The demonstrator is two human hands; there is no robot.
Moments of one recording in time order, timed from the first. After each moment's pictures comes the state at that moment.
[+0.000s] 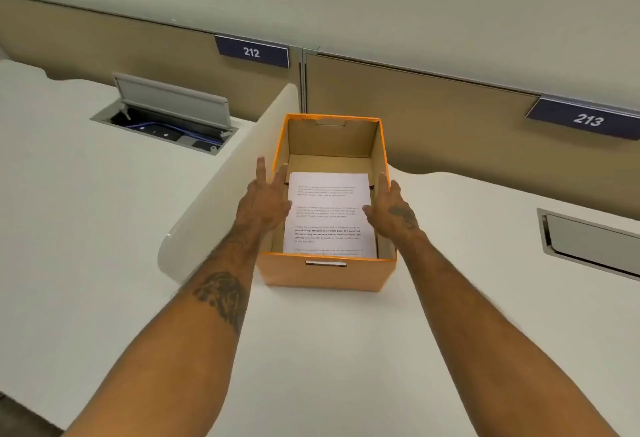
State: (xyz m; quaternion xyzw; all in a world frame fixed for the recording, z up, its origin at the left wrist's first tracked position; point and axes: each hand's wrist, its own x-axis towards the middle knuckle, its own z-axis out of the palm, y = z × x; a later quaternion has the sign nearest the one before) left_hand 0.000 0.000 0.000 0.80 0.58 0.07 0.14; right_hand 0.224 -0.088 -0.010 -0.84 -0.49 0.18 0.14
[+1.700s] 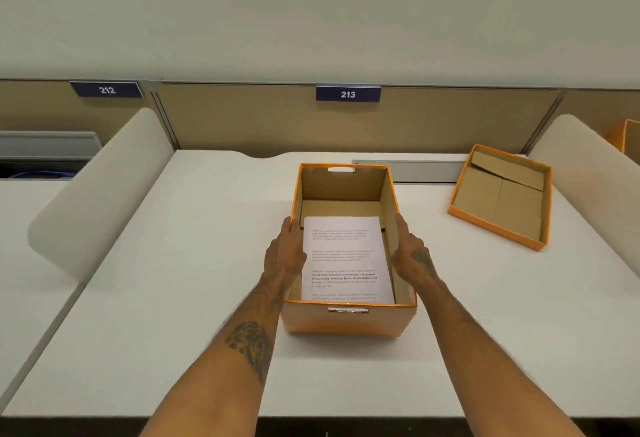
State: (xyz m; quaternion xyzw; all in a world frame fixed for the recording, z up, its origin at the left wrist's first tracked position) left_hand 0.188 -0.391 -0.011 0.88 0.44 0.09 0.17; right_hand 0.370 -0.553 0.000 -0.91 -0.31 0.14 0.23
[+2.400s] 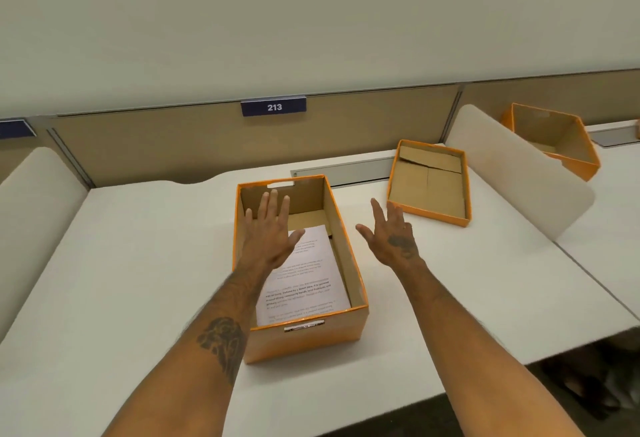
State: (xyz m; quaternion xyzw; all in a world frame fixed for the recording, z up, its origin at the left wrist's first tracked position) left_hand 0.272 -0.388 0.019 0.96 0.26 0.10 0.03; right_hand 0.430 -0.594 0.018 -0.94 -0.30 0.04 0.14
